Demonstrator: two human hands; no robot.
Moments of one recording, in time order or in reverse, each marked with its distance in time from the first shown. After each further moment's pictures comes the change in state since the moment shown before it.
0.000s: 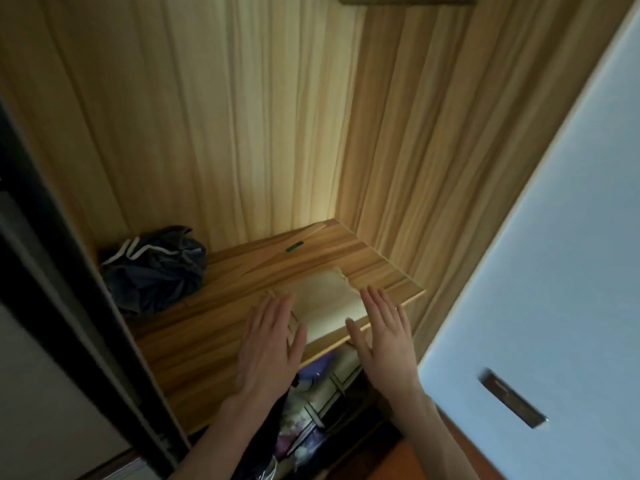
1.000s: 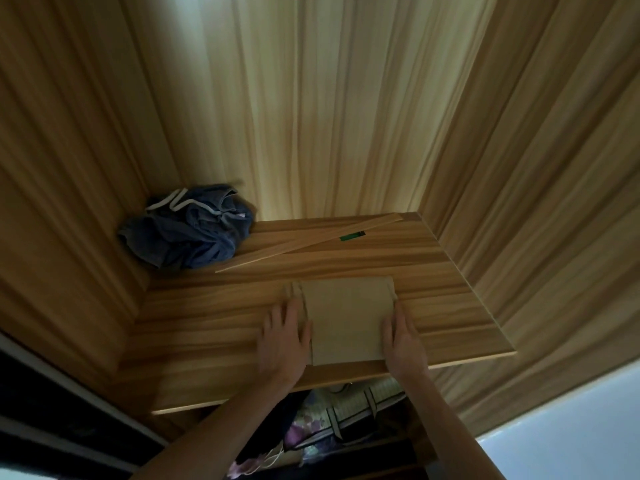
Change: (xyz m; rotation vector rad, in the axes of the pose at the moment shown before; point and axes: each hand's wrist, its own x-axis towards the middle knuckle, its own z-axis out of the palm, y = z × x) left_hand 0.070 -0.046 0.177 0.178 0.006 -0.610; right_hand 0.102 0.155 0.207 0.308 -0.553 0.218
